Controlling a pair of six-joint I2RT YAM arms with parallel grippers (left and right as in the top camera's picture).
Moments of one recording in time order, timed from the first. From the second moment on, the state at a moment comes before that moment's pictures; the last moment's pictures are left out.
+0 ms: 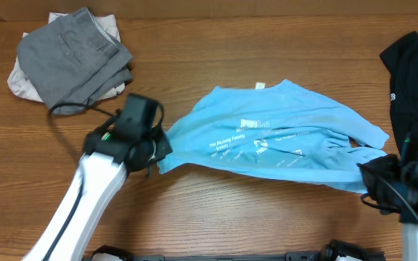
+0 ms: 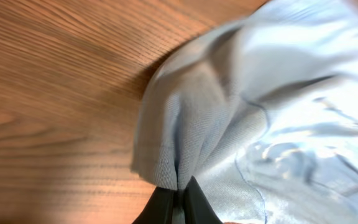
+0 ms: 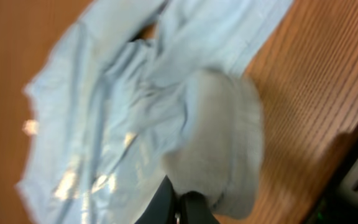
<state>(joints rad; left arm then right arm) -0.30 1.28 1.04 -0.96 0.05 -0.74 -0.30 0.91 1.10 -1.35 0.00 0.90</state>
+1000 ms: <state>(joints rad) -0.30 0.79 1.91 -1.44 0.04 -0.65 -0.30 0.90 1.98 -1.64 -0.21 0.75</state>
